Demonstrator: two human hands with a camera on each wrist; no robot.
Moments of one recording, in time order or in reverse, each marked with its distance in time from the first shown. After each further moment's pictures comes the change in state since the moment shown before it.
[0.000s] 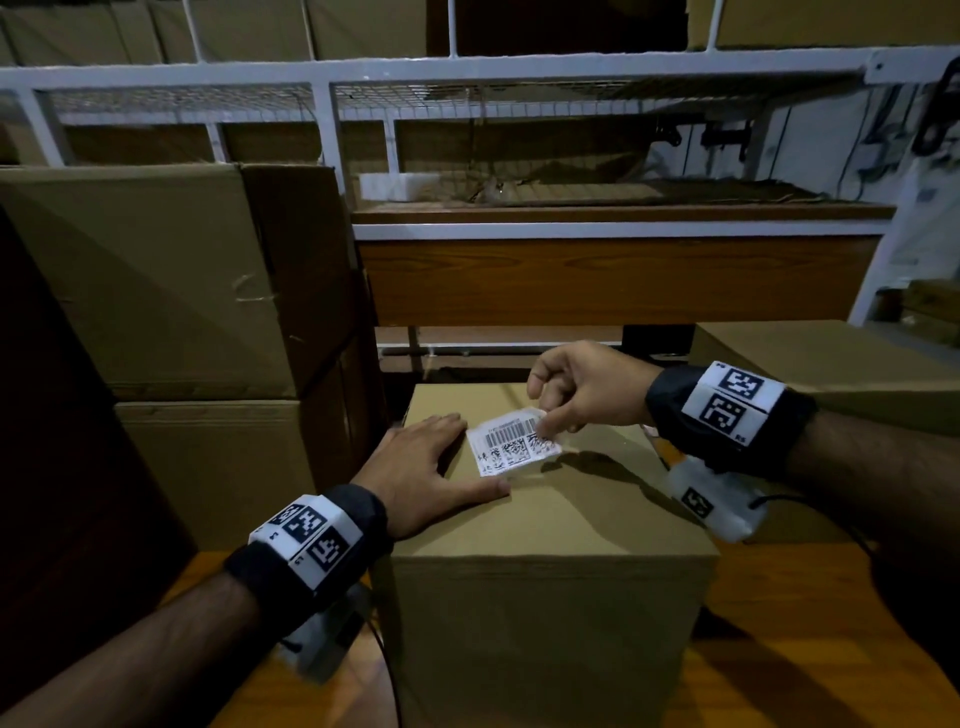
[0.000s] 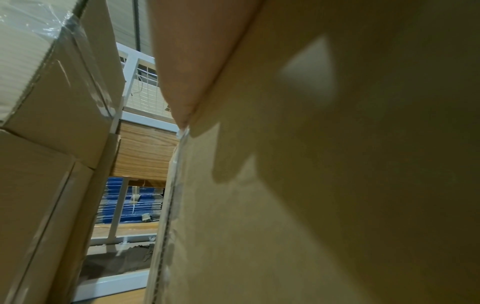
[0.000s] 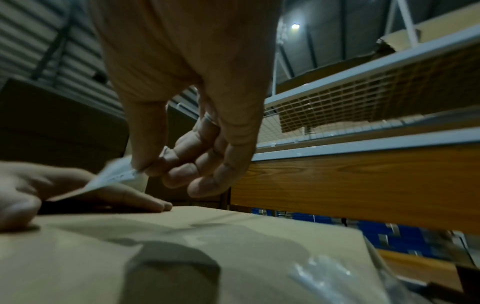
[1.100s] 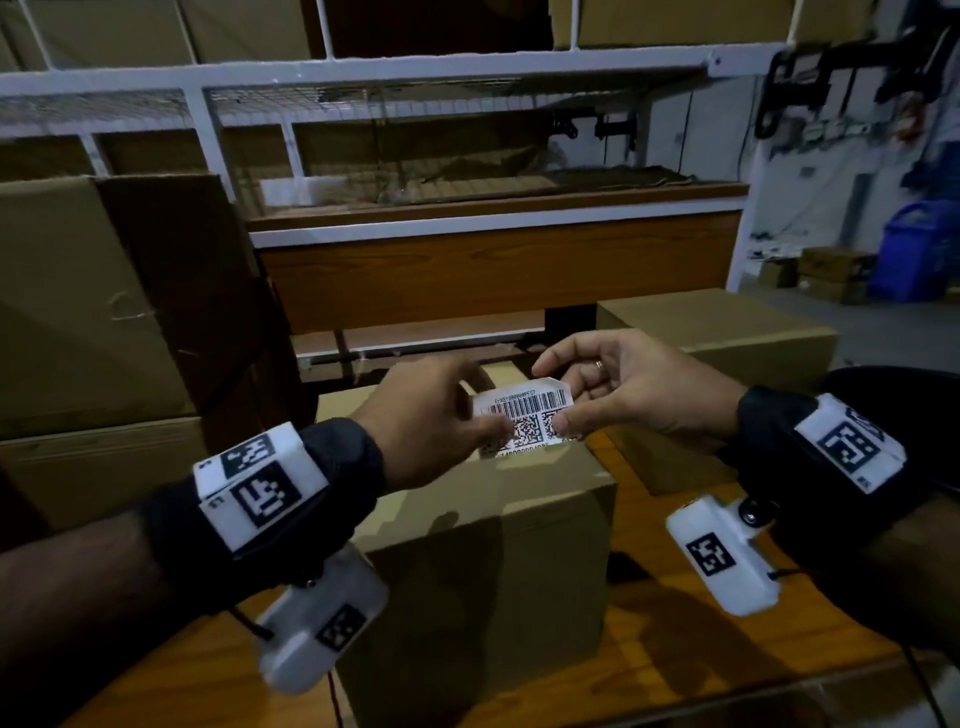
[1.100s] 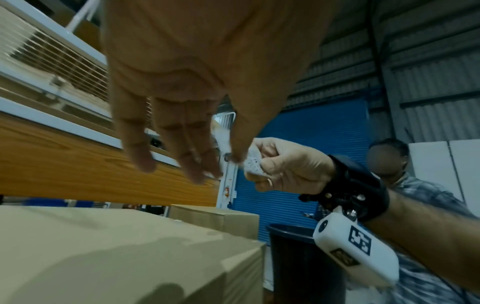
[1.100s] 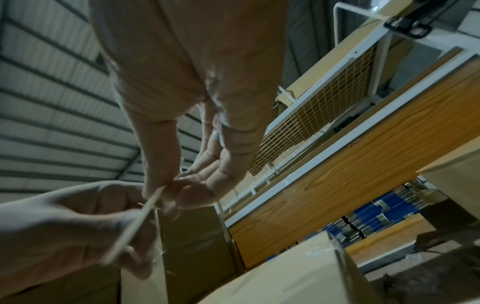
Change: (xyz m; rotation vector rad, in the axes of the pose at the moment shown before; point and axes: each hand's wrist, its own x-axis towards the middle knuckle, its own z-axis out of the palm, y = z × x) left_hand -0.014 0.127 -0.029 -0.068 0.051 0.189; right_hand -0.138 0.030 -0.029 0.412 0.187 -0.078
